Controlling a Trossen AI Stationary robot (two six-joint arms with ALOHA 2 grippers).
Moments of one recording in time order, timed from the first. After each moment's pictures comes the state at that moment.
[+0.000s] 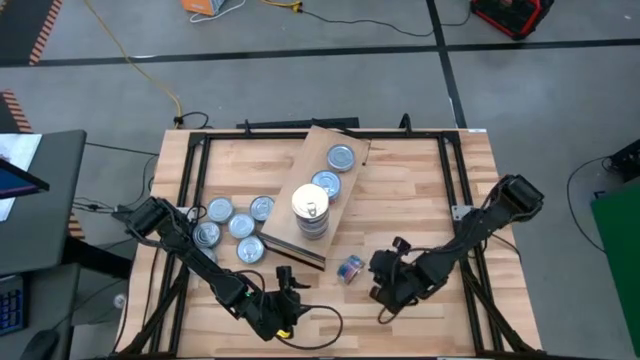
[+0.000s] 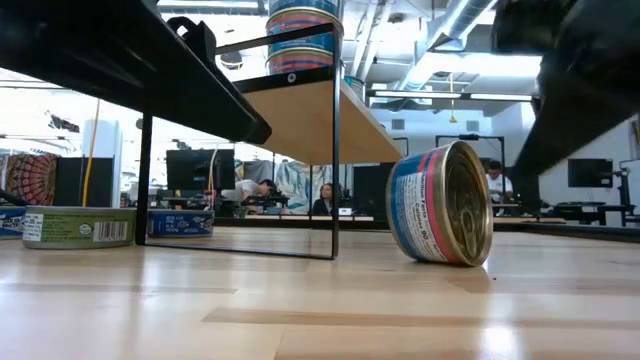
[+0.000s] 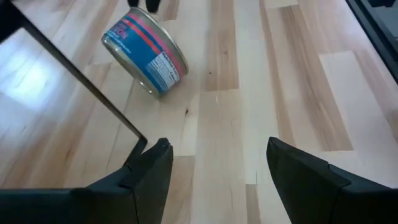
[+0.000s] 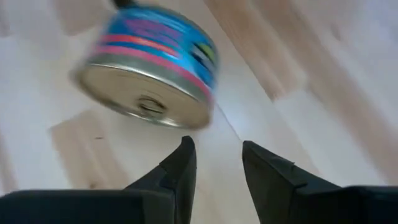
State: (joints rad) left arm -0.70 1.86 1.10 0.03 -0.71 -0.36; right arm 0.65 1.65 0.99 -0.61 0.61 1.01
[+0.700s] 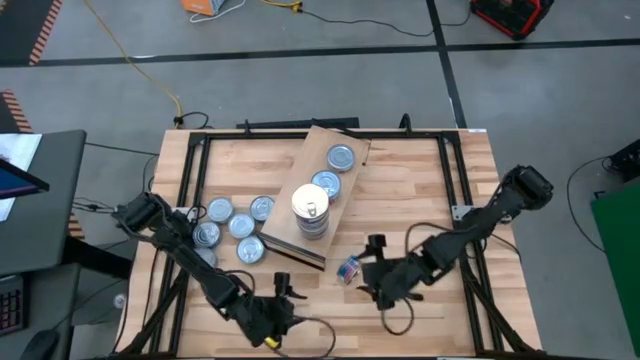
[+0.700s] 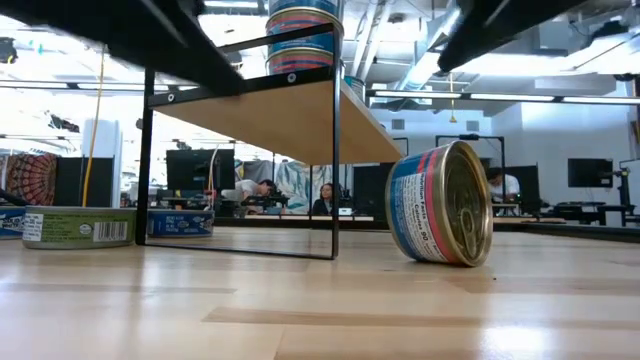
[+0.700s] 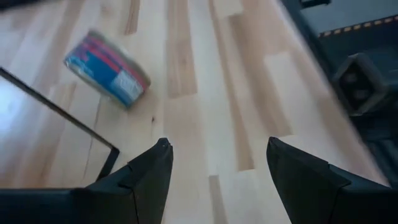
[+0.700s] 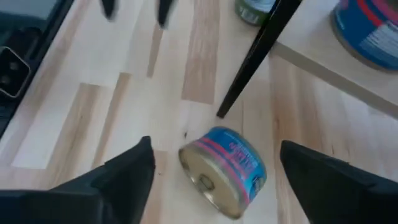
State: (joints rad) left arm -0.75 1.79 1.10 0.01 -0.62 -0.27; right arm 0.57 1.53 1.08 -0.41 0.45 0.23
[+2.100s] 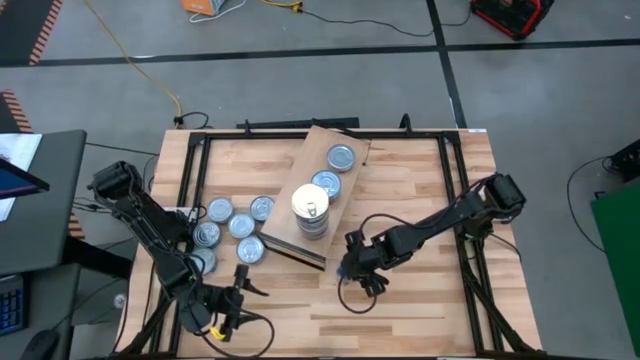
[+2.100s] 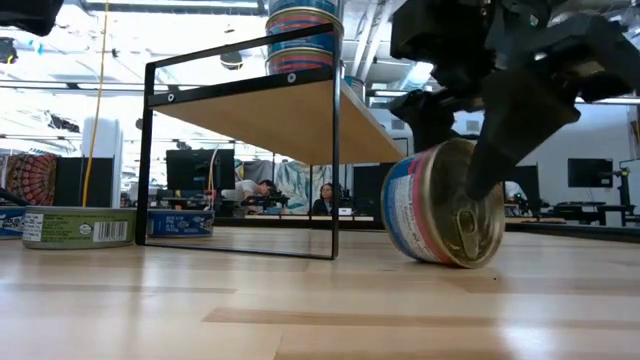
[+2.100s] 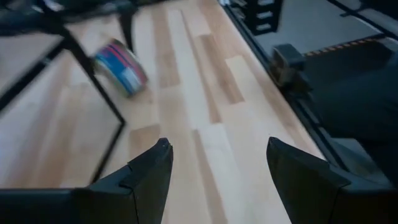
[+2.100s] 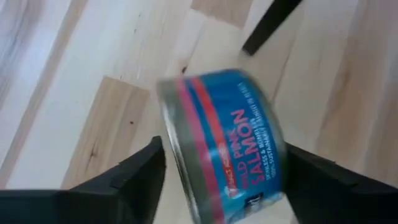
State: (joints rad) left arm -0.96 1.39 0.75 0.07 -0.74 -0.32; right arm 0.36 1.75 1.13 -0.49 0.07 -0.01
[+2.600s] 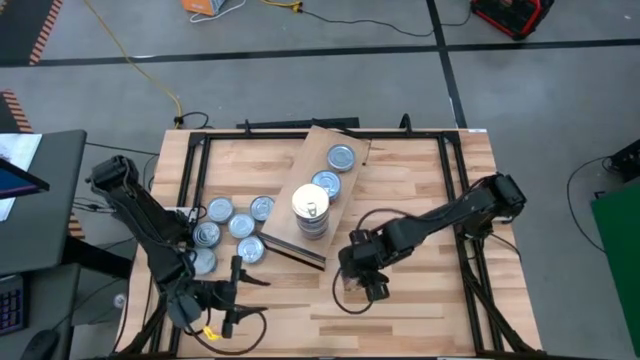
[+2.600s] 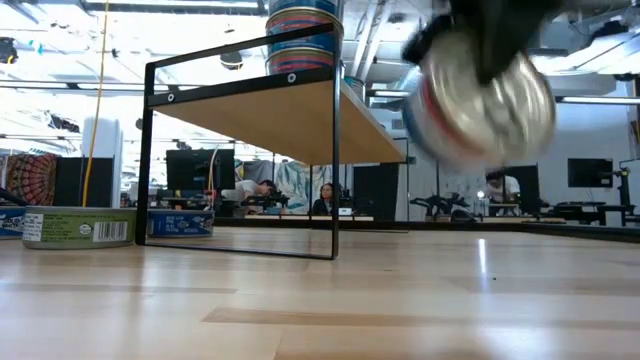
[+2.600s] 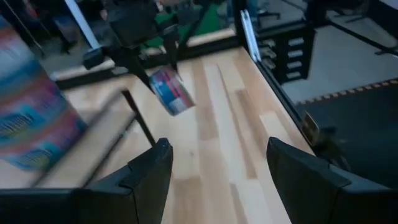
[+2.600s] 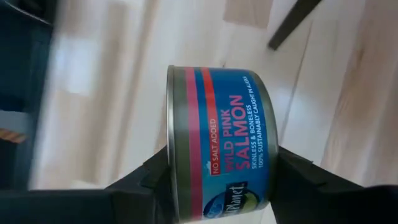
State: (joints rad) left arm -0.96 1.31 0.83 0.08 -0.90 -0.17; right arm 0.35 1.74 1.47 -0.91 -0.09 0.18
